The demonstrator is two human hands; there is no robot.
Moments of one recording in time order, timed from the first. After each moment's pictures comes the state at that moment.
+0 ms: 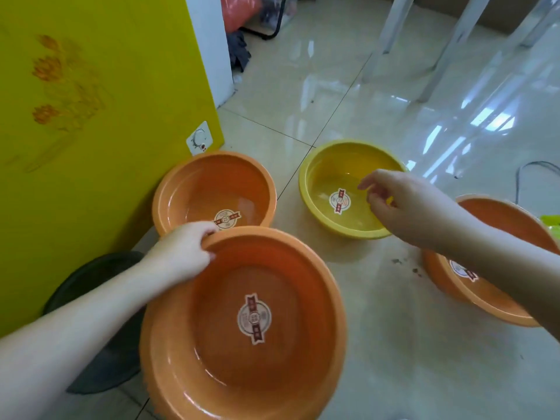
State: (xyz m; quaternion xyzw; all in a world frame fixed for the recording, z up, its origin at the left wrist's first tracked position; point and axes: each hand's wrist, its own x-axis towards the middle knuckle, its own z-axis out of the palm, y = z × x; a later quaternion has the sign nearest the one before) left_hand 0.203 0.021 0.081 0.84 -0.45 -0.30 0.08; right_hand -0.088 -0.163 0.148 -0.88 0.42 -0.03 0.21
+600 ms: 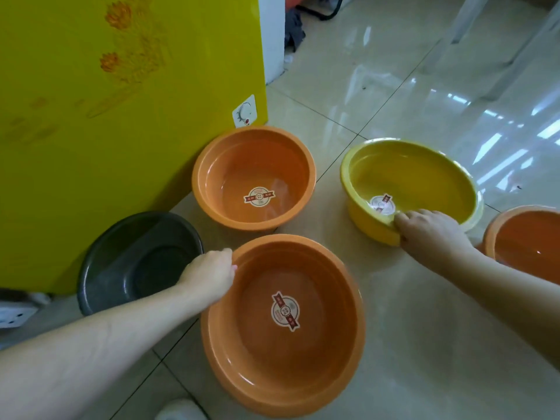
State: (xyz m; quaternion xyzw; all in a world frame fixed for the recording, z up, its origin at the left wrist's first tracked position) left_hand 0.172 0.095 -0.010 0.89 -0.40 -0.23 -0.02; right_hand -0.100 -0.184 0.011 -0.94 0.30 0.14 -0.10
